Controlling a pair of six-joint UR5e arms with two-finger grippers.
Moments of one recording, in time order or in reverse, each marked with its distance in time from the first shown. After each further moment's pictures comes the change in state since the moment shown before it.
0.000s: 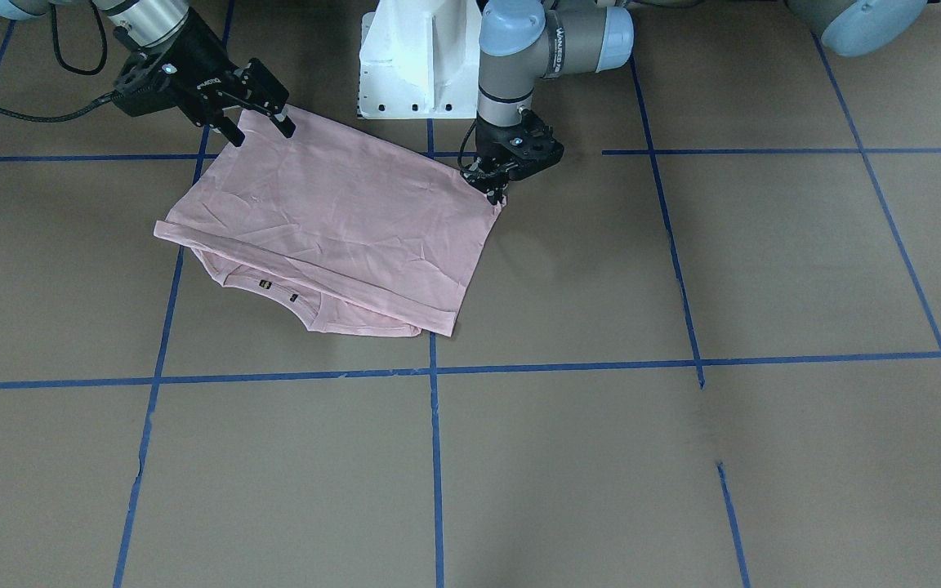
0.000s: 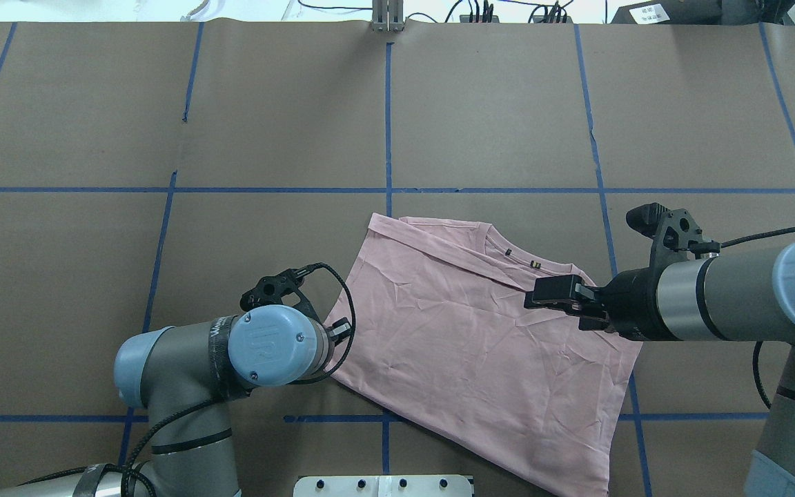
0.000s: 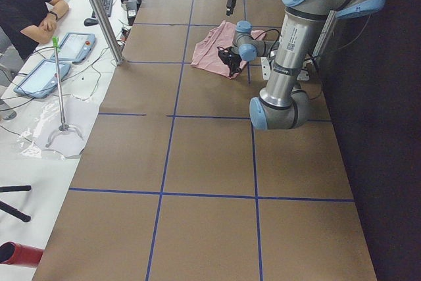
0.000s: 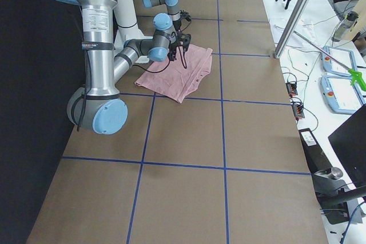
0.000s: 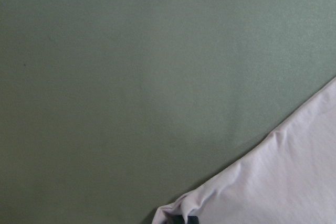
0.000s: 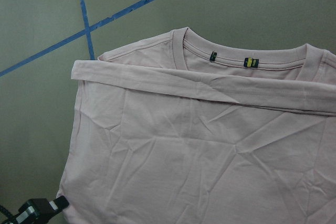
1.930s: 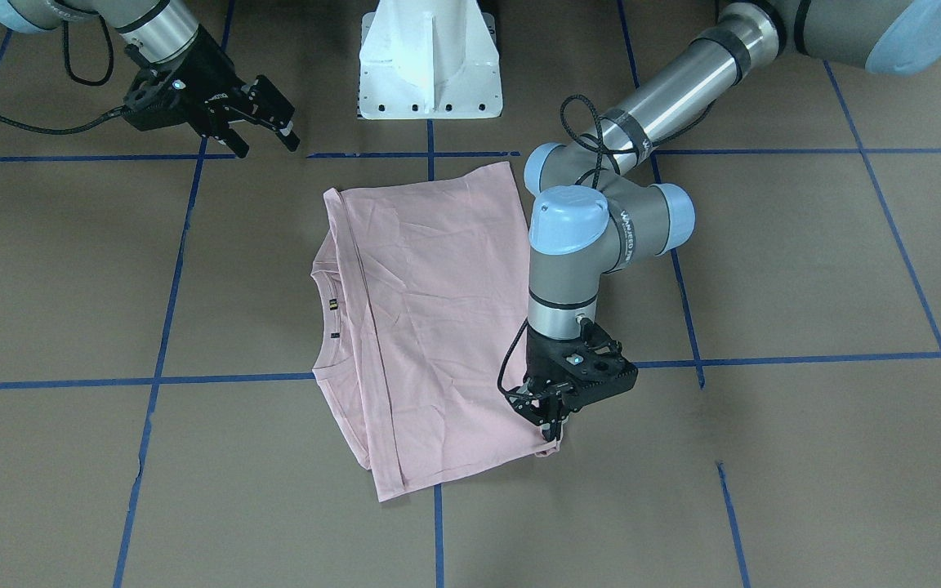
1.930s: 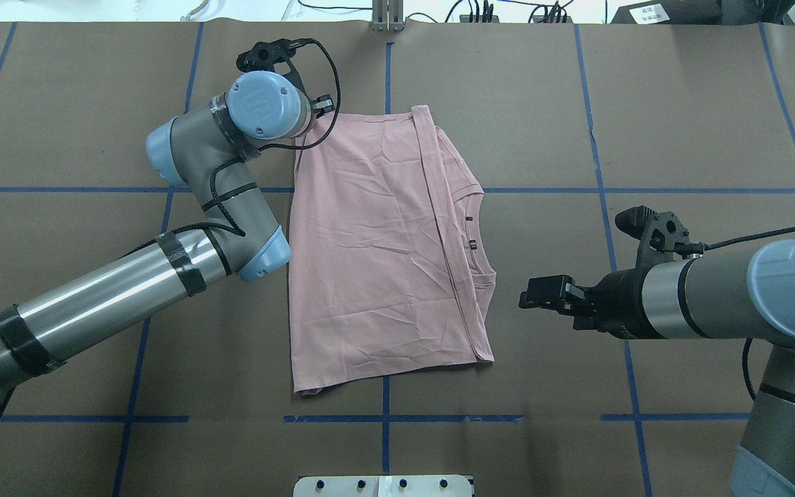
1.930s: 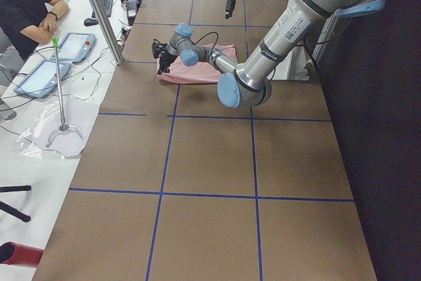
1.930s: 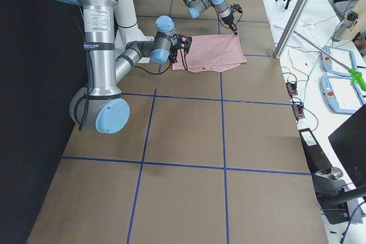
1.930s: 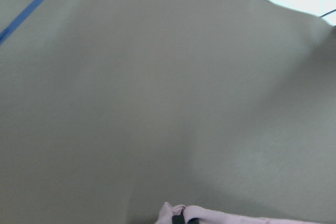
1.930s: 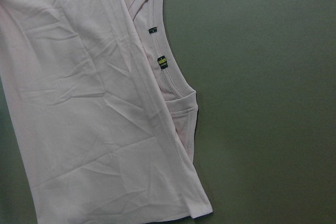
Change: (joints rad) left arm -0.422 -0.324 0.710 -0.514 0.120 0.482; right arm -0.006 0.019 -0.041 0.001 -0.012 0.004
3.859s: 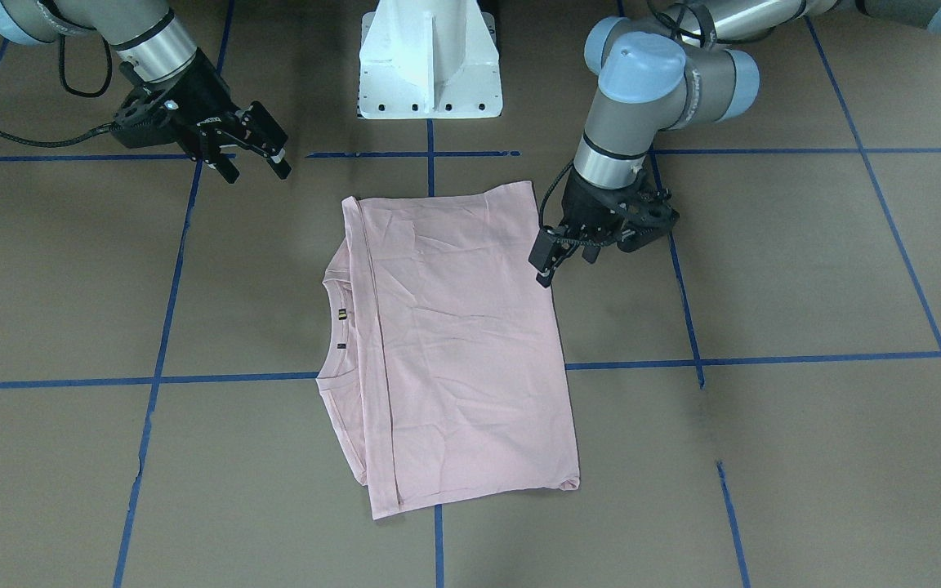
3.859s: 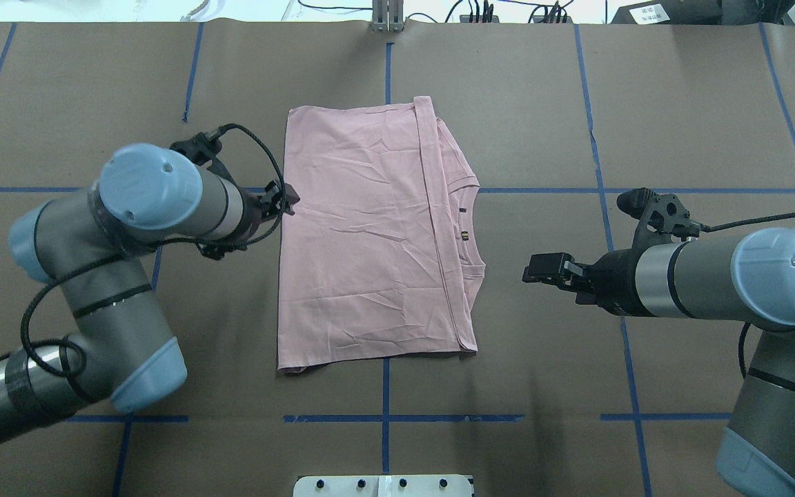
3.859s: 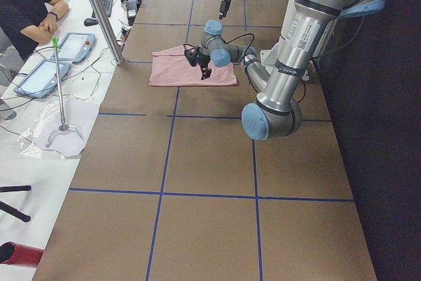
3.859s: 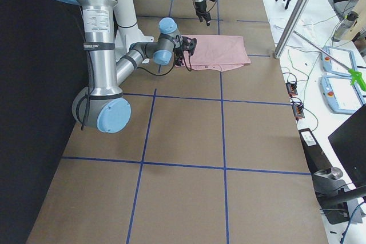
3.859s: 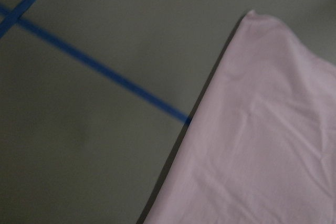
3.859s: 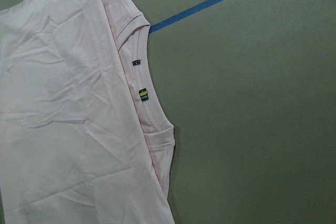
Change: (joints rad) left arm 0.162 0.406 -0.734 0.384 -0.238 -0.434; right arm 0.026 0.025 -0.042 -0.015 -0.063 -0.016
